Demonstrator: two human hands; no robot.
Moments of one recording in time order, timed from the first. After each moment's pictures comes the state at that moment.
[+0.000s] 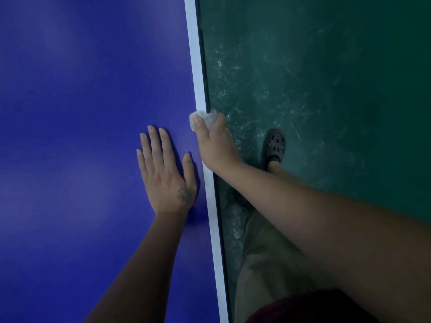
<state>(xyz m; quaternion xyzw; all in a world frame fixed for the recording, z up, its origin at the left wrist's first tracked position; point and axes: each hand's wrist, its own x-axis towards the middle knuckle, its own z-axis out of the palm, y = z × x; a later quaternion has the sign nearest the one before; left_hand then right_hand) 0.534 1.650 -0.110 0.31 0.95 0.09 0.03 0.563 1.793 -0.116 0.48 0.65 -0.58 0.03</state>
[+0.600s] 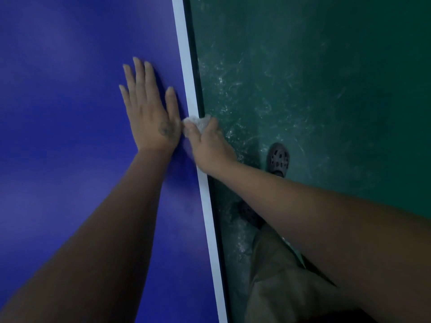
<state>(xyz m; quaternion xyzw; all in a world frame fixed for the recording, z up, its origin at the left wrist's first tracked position) 0.368 1.816 -0.115 0.34 0.93 0.15 0.01 0.497 1.873 -0.107 0.46 0.67 -0.57 0.11</state>
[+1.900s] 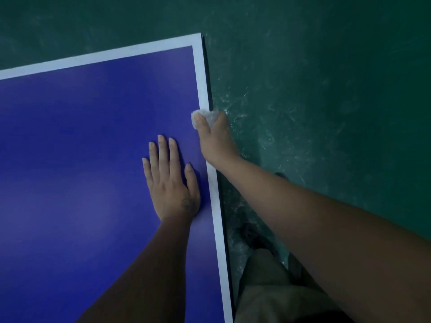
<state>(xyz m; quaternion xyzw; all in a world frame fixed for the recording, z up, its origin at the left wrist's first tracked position) 0.345 1.834 -0.111 0.32 0.94 0.09 0.04 0.352 1.998 -0.117 0.50 0.61 -0.62 0.03</state>
